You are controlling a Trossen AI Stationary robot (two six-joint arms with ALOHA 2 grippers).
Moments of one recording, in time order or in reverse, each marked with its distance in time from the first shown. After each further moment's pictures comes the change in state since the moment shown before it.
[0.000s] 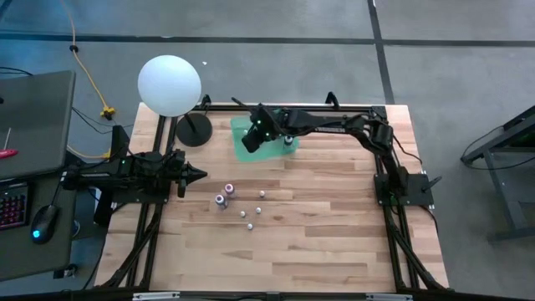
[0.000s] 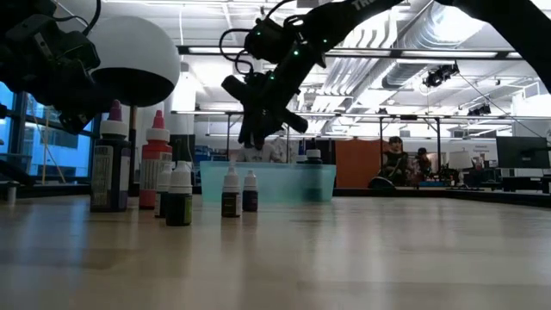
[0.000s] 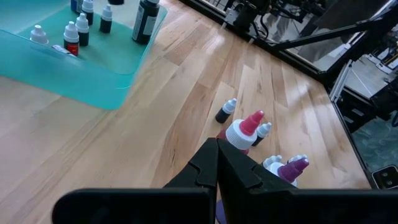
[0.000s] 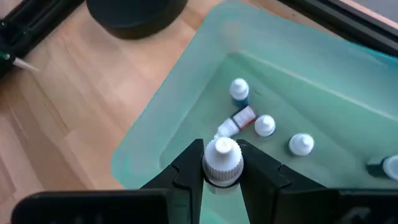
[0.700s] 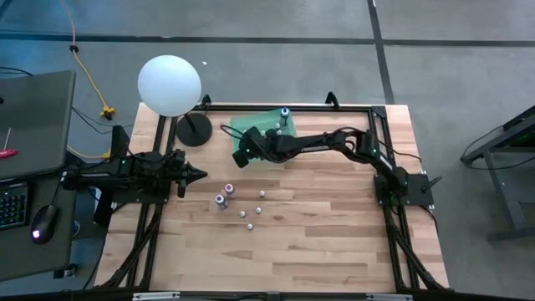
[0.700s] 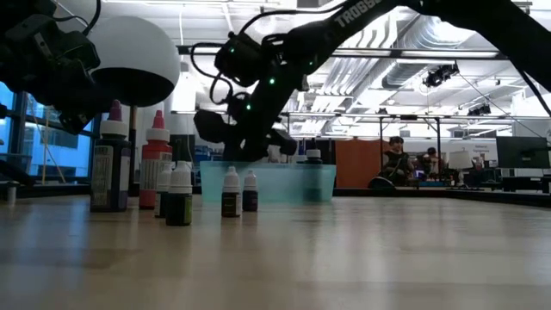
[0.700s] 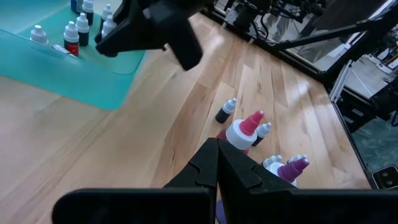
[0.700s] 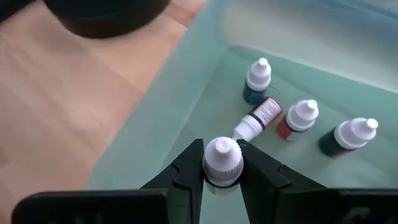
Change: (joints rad) left arm 0.000 0.000 0.000 0.000 0.000 0.000; right arm 0.133 0.155 0.000 0.165 0.340 0.110
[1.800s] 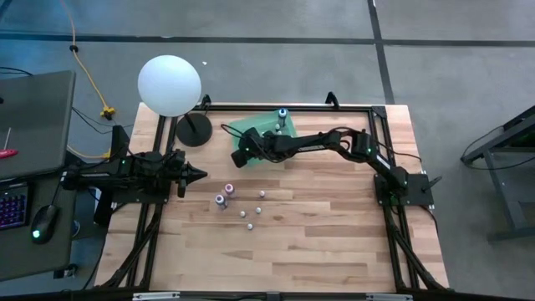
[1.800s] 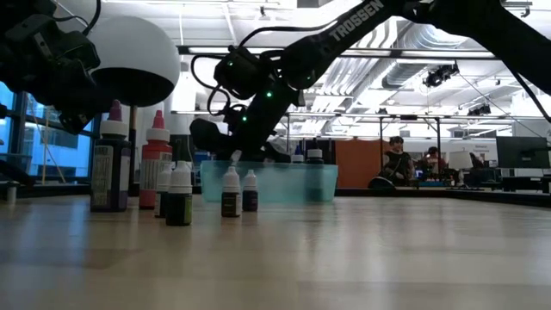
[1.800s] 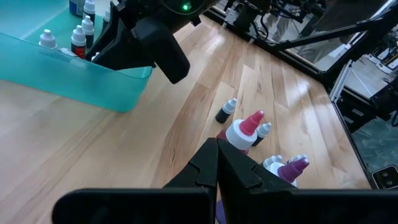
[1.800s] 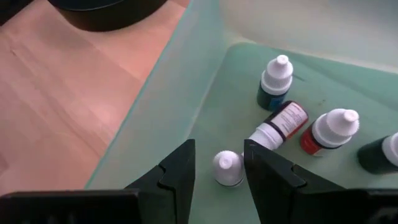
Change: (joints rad) left arm 0.000 0.000 0.000 0.000 0.000 0.000; right arm -0.024 0.055 0.000 0.082 -0.085 0.015
